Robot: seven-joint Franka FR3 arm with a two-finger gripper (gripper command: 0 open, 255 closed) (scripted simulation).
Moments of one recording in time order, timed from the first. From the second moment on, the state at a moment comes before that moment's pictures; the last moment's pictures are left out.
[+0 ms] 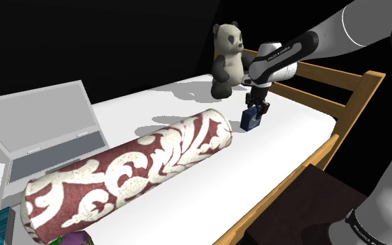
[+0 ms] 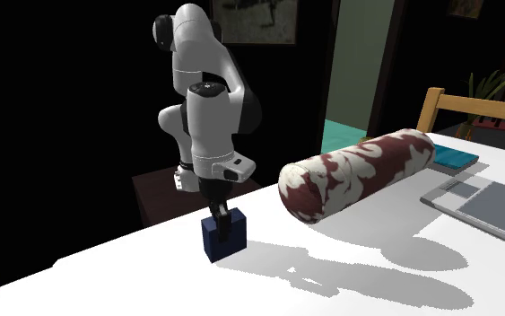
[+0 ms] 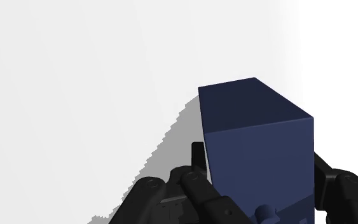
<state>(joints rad) 0.23 0.16 -0.48 -2.12 0.11 2.26 -1.67</state>
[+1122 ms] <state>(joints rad) 0.24 0.09 -0.49 -2.07 0.06 2.15 -1.64</state>
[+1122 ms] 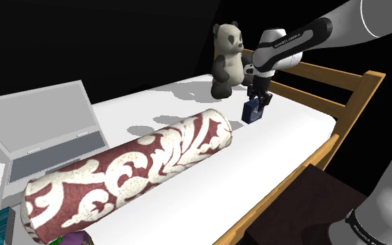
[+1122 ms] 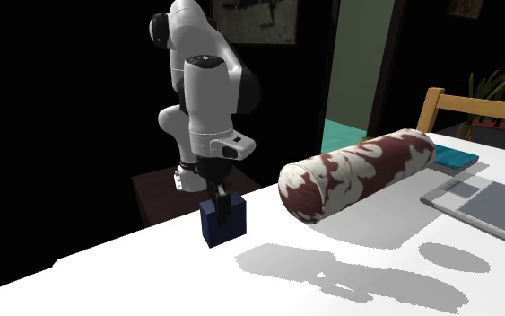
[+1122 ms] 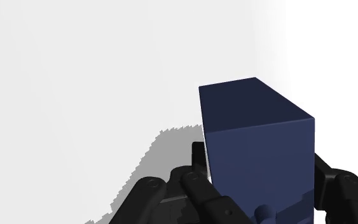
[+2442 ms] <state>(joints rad) 0.24 0.00 -0.49 -1.89 0.01 1.90 -1.60</state>
